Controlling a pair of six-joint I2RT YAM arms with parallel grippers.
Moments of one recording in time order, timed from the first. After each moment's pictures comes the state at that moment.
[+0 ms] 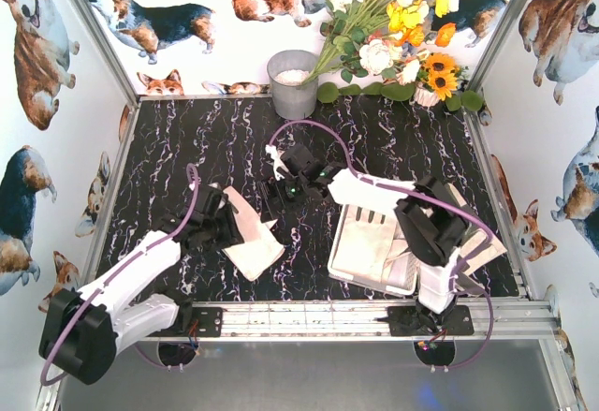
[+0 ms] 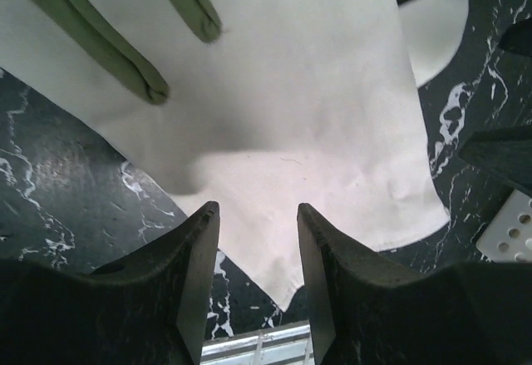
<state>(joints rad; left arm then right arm) -0.42 1.02 0.57 -0.56 0.06 -0.71 0.80 1.87 1.32 -0.29 -0.37 0.37</state>
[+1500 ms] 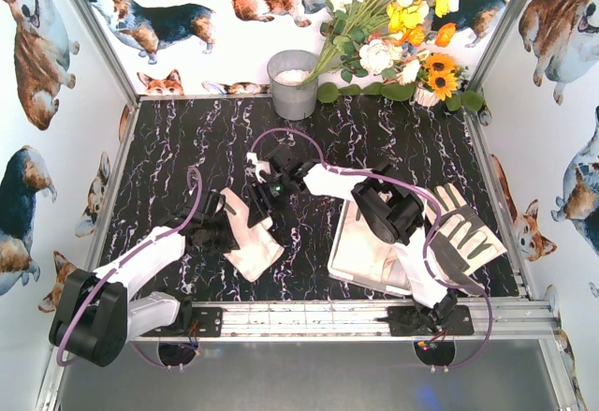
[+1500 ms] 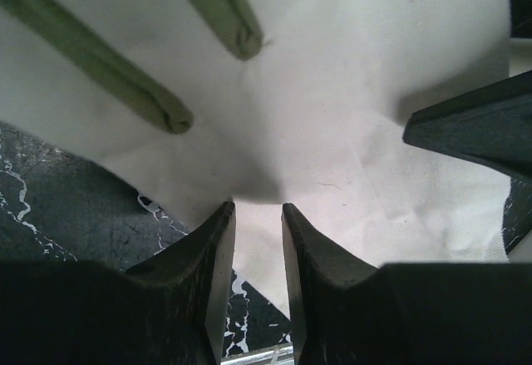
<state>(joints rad) -0.33 1.14 0.50 -0.47 0.12 -0.68 0.77 2.22 1.57 -0.28 -0.72 0.33</state>
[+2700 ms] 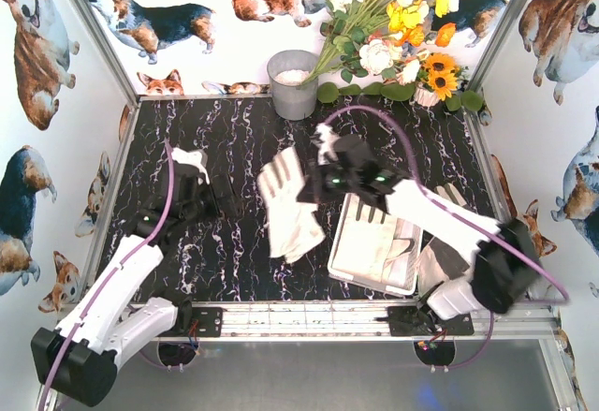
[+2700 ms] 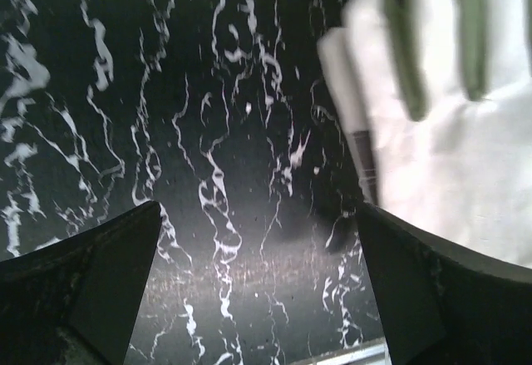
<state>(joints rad) -0.33 0.89 0.74 -0.57 0.03 -0.51 0.69 1.47 1.09 -0.26 -0.38 0.51</state>
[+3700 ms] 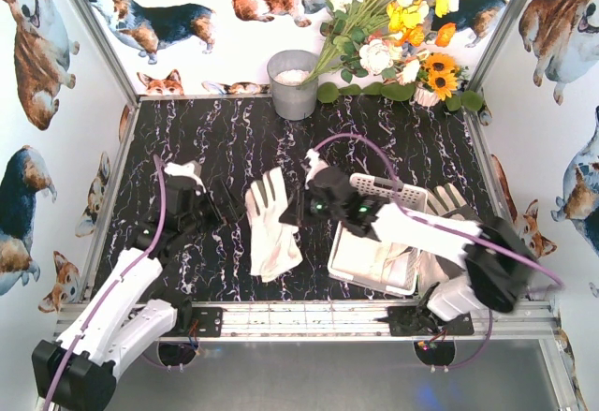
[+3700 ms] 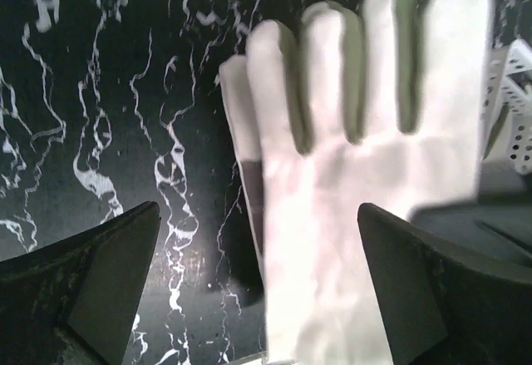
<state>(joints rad) -0.32 0.81 0.66 -0.51 0.08 -0.67 0.85 1.39 0.88 -0.01 -0.19 0.74</state>
